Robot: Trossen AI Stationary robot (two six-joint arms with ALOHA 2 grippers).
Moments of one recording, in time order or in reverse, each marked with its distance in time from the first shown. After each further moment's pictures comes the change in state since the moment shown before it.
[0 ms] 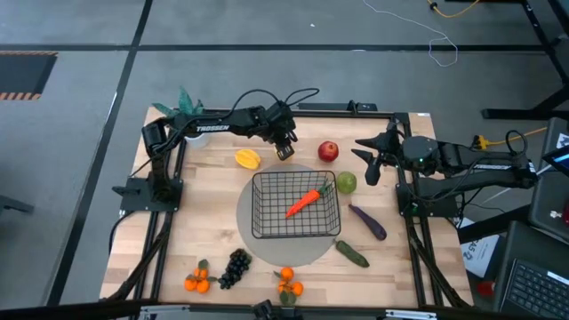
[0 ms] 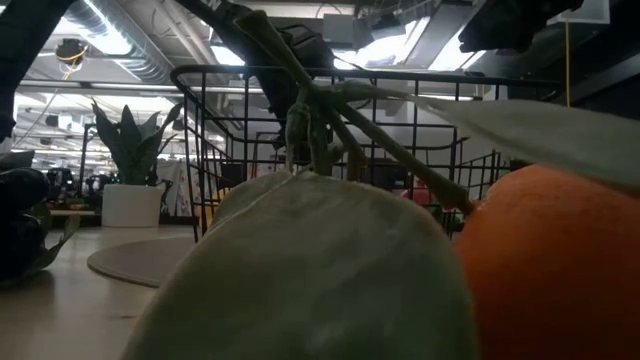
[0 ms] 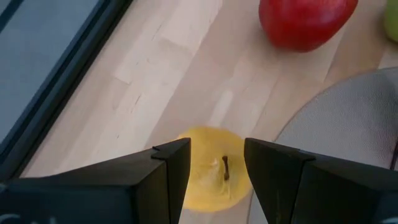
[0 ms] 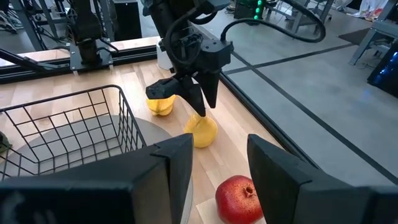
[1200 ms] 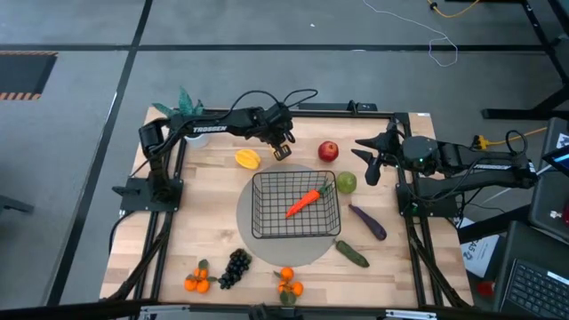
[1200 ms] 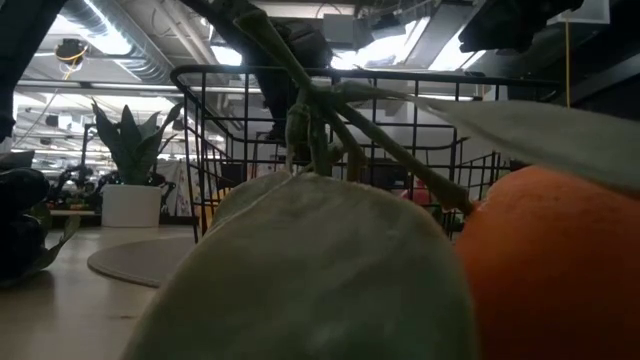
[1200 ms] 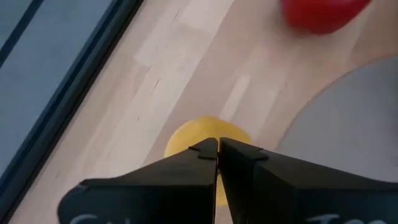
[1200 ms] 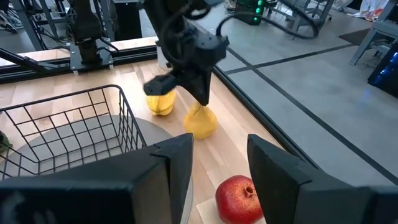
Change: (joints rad) left arm -0.020 -0.033 0.000 -0.076 -0.080 0.002; right arm 0.000 0.000 0.000 -0.001 -0.001 -0.001
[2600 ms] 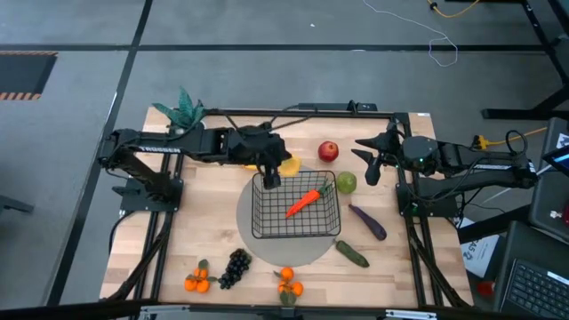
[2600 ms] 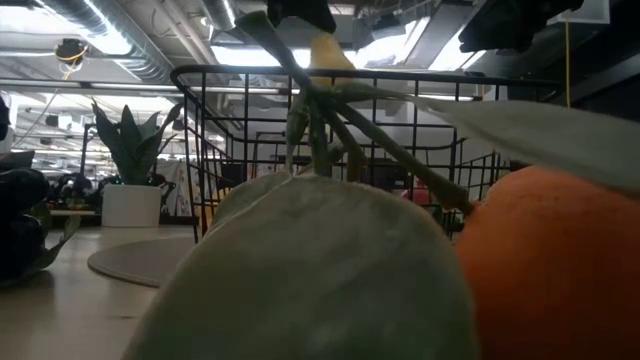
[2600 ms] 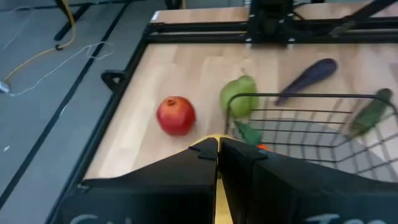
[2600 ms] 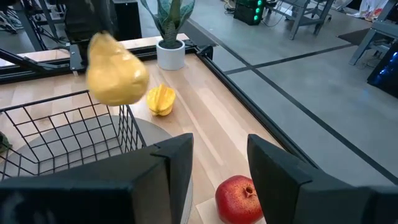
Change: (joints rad) left arm -0.381 -0.362 0.000 0.050 -0.132 0.079; right arm 0.000 0.000 0.000 0.001 0.002 0.000
